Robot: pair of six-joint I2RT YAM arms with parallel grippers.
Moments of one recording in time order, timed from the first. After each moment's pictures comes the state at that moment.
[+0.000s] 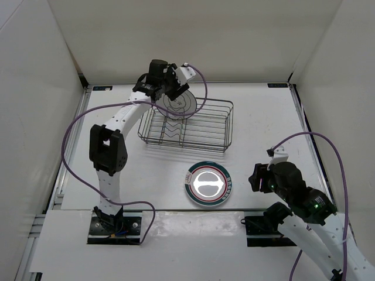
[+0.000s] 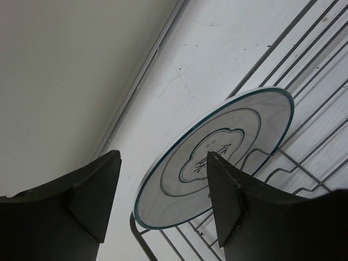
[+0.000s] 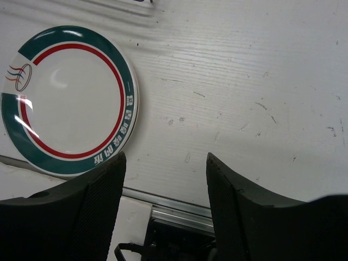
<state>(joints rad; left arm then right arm) -0.42 2.02 1.88 -0.35 0.20 0.71 0.63 0.35 0.66 -0.99 0.19 0.36</state>
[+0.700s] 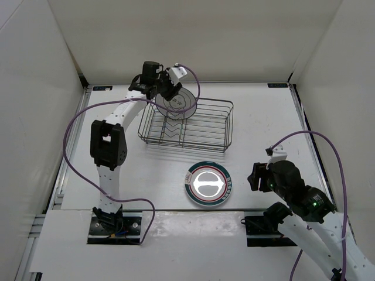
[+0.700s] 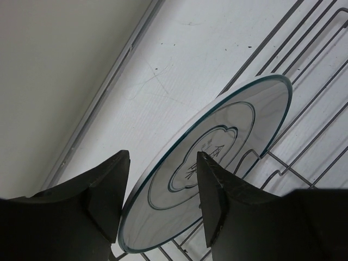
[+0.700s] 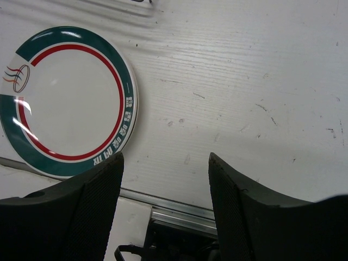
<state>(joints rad) -0.32 2.11 1.89 -0.31 0.41 0.63 0.63 0.37 0.66 -0.98 0.19 0.36</state>
